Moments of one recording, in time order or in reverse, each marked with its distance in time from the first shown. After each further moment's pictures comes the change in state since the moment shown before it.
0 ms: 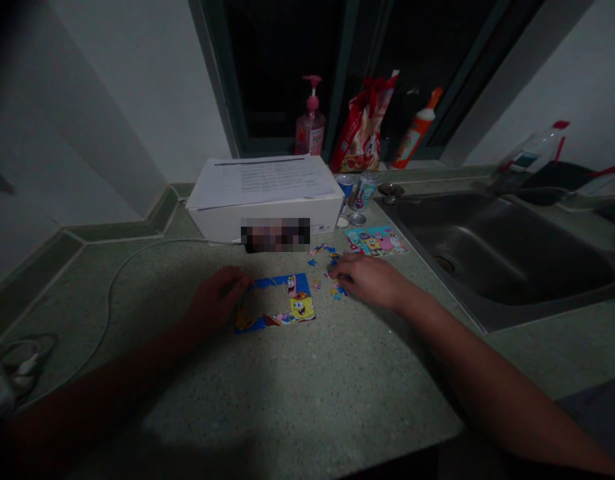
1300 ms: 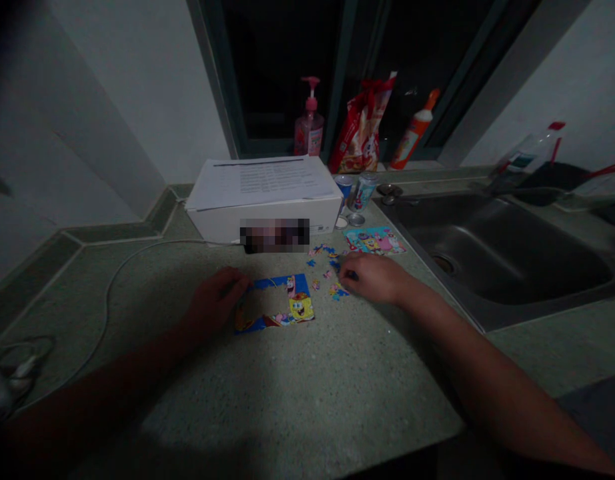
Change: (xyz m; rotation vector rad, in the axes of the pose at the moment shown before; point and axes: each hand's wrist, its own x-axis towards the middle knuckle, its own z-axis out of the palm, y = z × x) left_hand 0.000 0.001 0.000 -0.007 -0.003 -0.022; right_hand -0.002 0.011 -0.010 0.000 -0.112 0.063
